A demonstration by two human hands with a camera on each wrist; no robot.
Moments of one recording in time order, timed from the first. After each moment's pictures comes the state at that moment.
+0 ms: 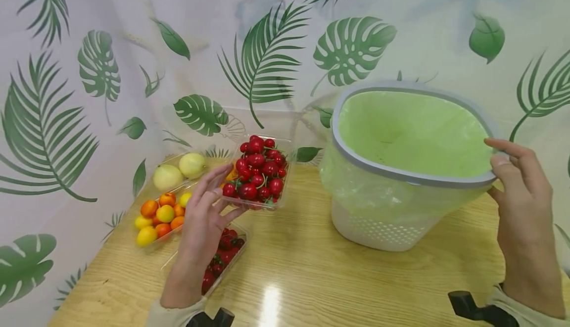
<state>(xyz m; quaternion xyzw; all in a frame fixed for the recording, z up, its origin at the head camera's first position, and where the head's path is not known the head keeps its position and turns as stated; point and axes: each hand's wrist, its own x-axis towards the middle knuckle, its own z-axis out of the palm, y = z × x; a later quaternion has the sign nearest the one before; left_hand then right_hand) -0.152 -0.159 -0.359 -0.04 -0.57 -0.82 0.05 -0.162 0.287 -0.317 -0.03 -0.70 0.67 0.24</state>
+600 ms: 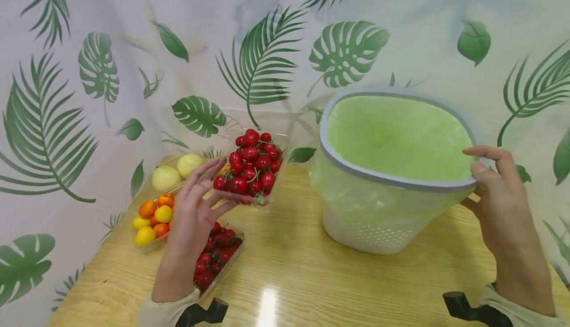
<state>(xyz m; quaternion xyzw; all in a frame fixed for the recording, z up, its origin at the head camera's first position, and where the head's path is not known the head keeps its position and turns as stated) -0.151 -0.171 -0.344 -0.08 -0.56 -0.82 0.05 -0.156 0.297 -0.324 0.07 -0.66 0.73 0.14</state>
